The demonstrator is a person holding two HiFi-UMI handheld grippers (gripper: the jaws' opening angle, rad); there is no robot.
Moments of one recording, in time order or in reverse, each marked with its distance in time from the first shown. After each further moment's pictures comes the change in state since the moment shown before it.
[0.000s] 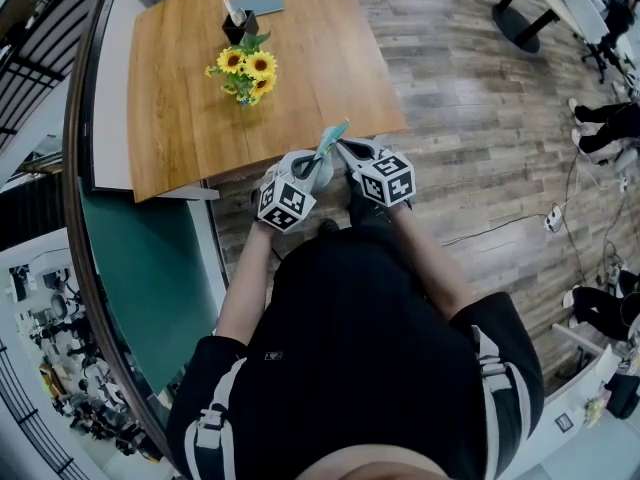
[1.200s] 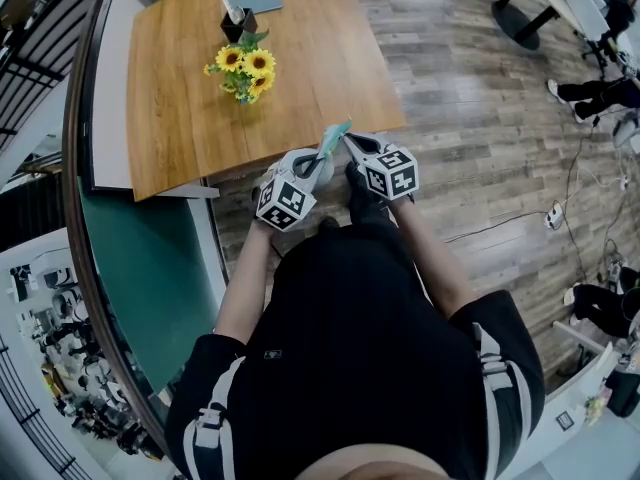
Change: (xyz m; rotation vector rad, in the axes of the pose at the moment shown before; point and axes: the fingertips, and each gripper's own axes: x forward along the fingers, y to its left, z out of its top) left arm -0.001 -0.007 0.012 0.001 -0.032 -0.038; right arm -0.003 -0.029 -0.008 0.008 0.014 -0.066
